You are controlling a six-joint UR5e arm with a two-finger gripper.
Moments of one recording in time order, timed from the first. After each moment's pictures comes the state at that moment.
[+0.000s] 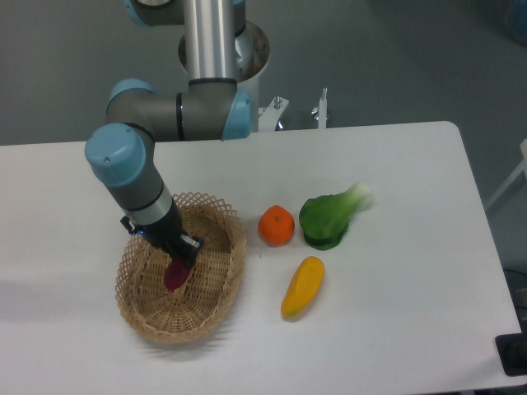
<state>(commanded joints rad) 2.00 -1.98 -1.81 -0.77 1.79 0.53</state>
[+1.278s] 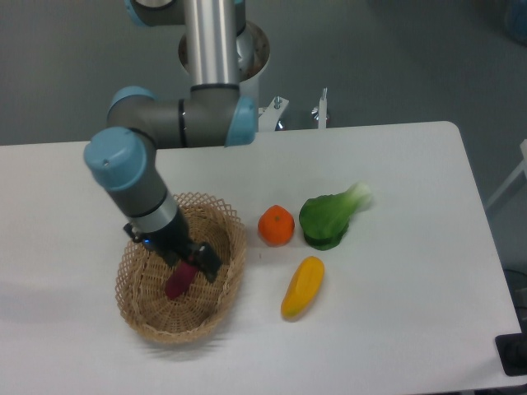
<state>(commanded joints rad) 2.17 -1.88 -1.70 -0.81 1.79 0.75</state>
